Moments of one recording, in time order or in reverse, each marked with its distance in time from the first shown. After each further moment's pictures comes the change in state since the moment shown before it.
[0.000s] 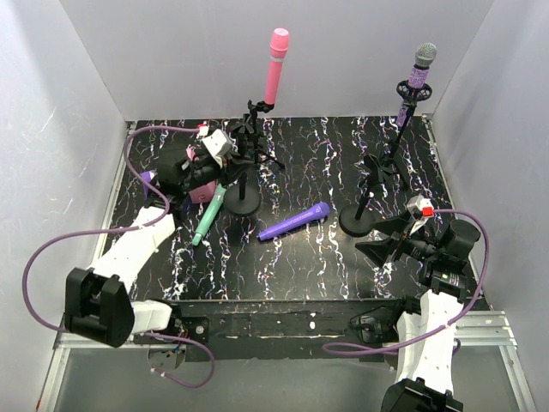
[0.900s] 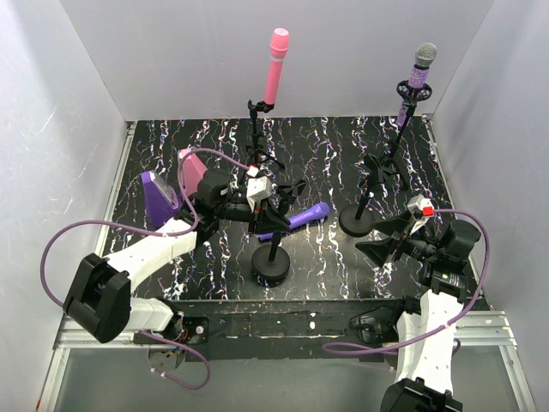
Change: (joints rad) left arm -0.281 0.000 -0.106 -0.074 0.377 -0.053; right arm -0.004 0.000 0.000 0.000 0.000 0.007
